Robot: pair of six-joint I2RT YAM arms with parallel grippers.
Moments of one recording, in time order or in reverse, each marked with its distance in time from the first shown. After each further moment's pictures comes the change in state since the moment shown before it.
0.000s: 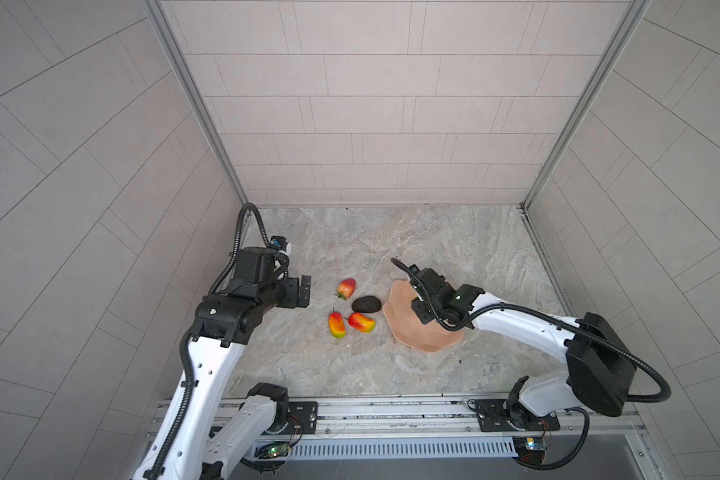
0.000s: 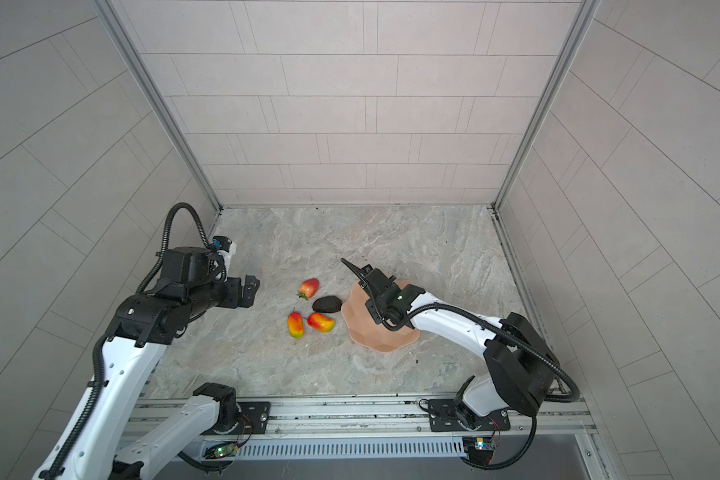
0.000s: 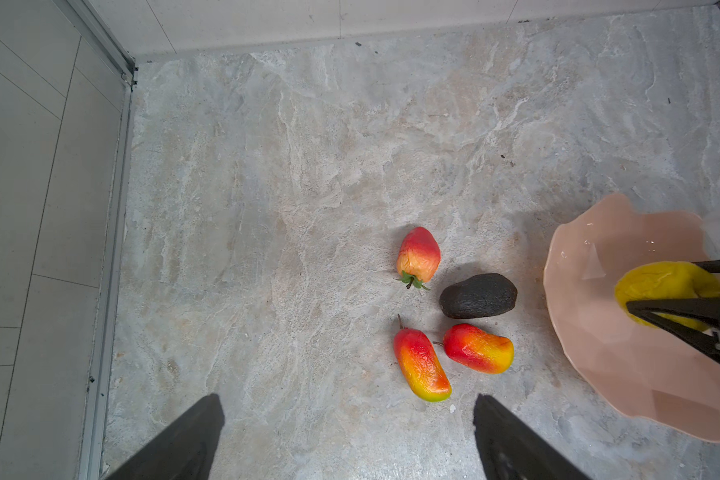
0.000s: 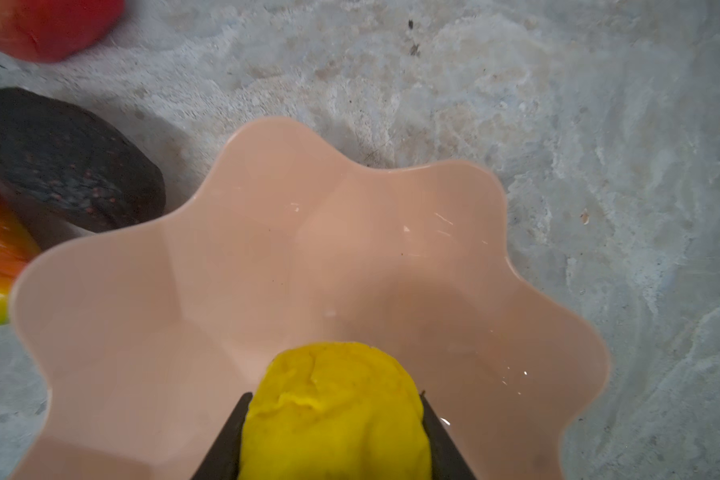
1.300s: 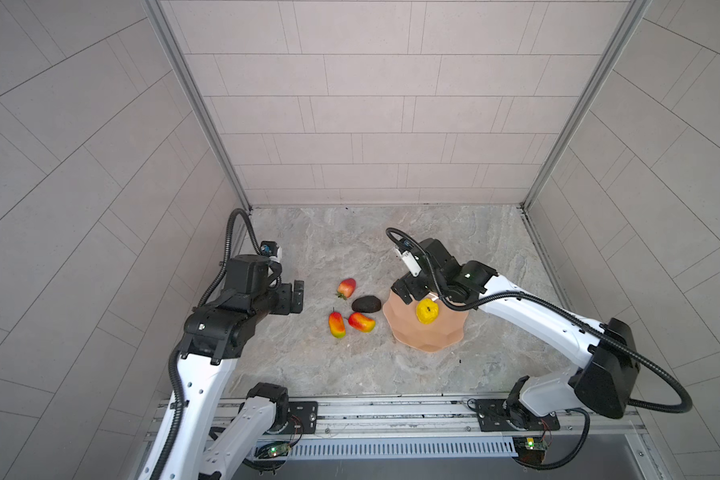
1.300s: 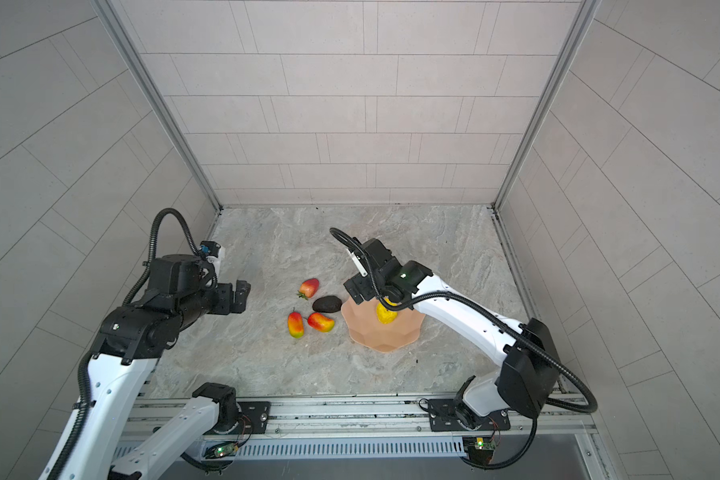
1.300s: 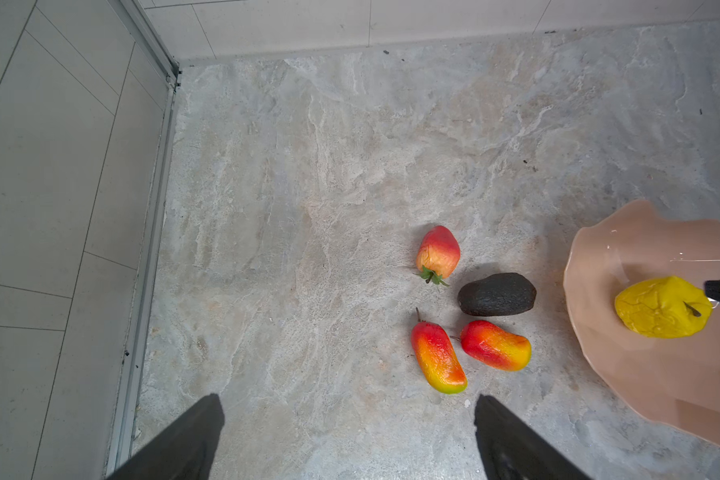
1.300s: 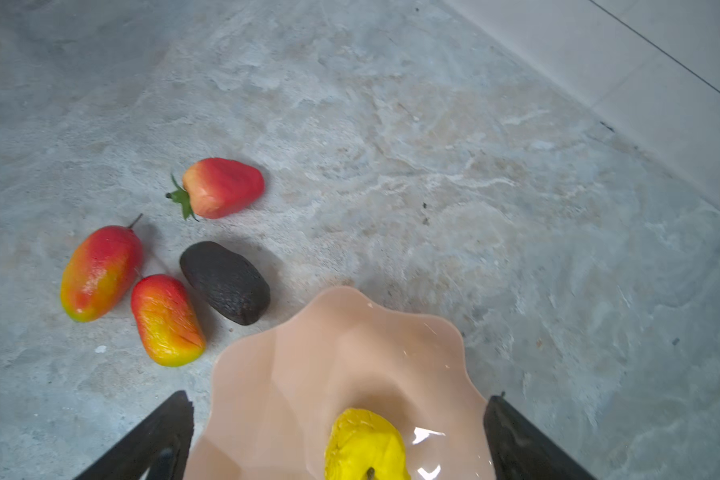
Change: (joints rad) left arm 0.000 -0.068 0.010 -0.056 -0.064 -0.019; right arm -0.007 -0.002 0.337 -0.130 -0.126 -0.153
